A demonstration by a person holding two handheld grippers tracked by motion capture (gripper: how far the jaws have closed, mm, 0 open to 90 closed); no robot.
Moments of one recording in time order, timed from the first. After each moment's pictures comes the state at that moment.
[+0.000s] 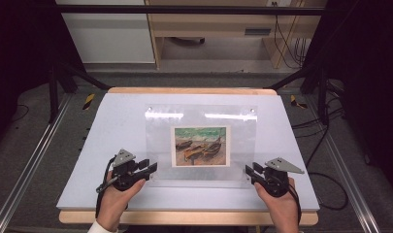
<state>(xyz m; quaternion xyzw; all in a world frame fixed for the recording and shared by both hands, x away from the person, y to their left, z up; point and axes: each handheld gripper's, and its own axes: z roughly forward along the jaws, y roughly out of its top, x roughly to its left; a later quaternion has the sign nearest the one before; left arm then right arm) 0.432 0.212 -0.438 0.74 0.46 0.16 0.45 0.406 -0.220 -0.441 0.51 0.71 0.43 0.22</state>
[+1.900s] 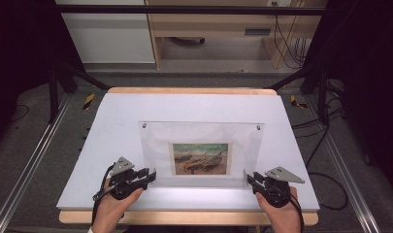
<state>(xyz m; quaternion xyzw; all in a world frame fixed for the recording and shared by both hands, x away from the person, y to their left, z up) 0.412 0.214 -0.446 0.76 0.45 0.13 0.45 0.383 -0.219 -0.448 0.51 0.72 0.41 0.22</state>
